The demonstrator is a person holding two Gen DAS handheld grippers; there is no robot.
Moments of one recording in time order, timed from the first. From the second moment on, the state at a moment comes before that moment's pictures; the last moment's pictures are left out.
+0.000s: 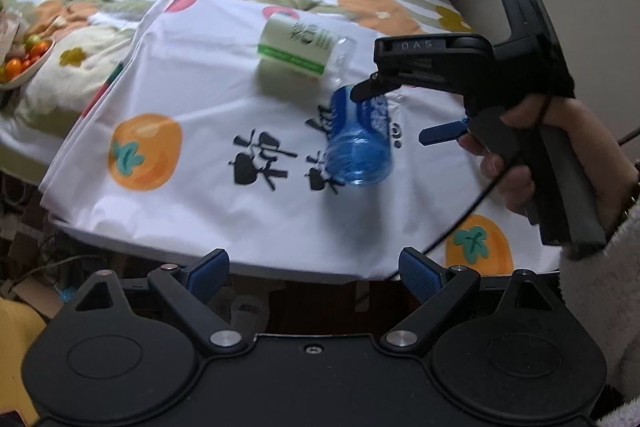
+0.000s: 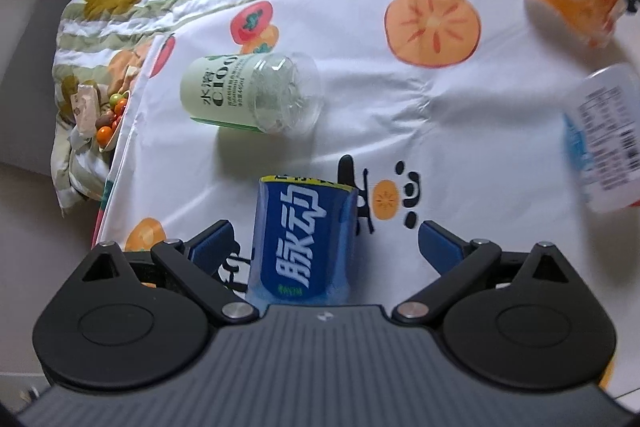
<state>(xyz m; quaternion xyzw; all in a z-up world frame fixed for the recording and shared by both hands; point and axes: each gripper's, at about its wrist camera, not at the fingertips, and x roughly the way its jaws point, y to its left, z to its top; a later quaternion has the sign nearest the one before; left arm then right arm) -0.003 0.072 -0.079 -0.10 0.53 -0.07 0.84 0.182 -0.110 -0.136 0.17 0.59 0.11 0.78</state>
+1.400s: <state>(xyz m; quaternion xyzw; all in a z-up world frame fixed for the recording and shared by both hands) 0.025 0.077 -0.103 -0.09 0.55 -0.05 0.83 0.153 -0.079 -0.135 0.04 0.37 0.21 0.90</state>
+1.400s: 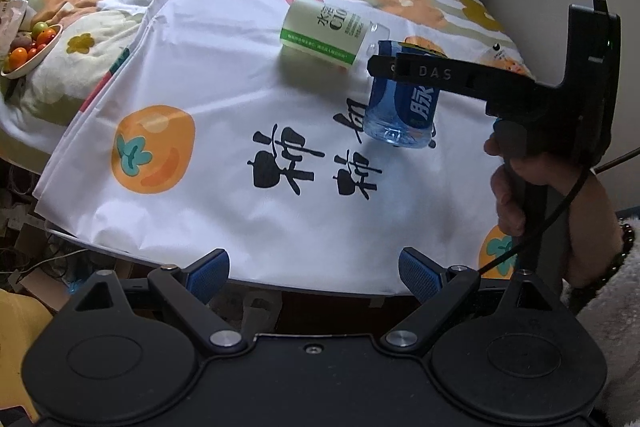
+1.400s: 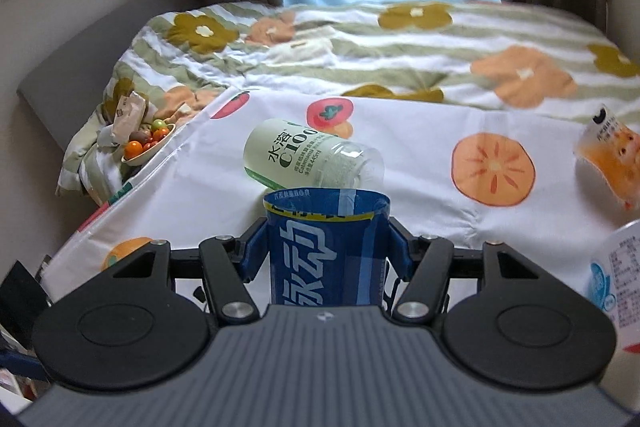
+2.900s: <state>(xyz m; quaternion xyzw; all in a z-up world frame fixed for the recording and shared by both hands) 0.025 0.073 -0.107 -0.07 0.56 -0.07 0.82 0.059 -0.100 -0.150 -0.04 0.28 0.25 0.93</state>
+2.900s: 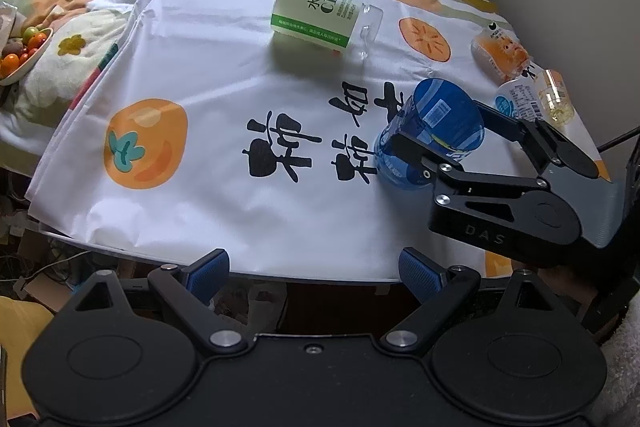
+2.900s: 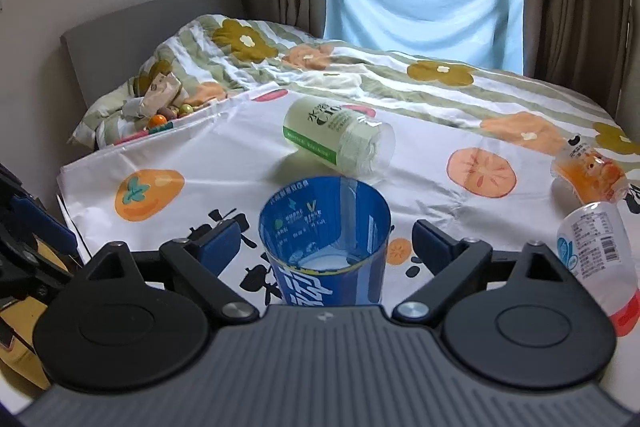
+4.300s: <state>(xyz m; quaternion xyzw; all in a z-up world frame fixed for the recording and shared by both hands) 0.007 0.032 -0.006 0.05 0.40 -0.03 0.92 0.002 -0.189 -0.013 0.03 0.45 -0.02 0.89</state>
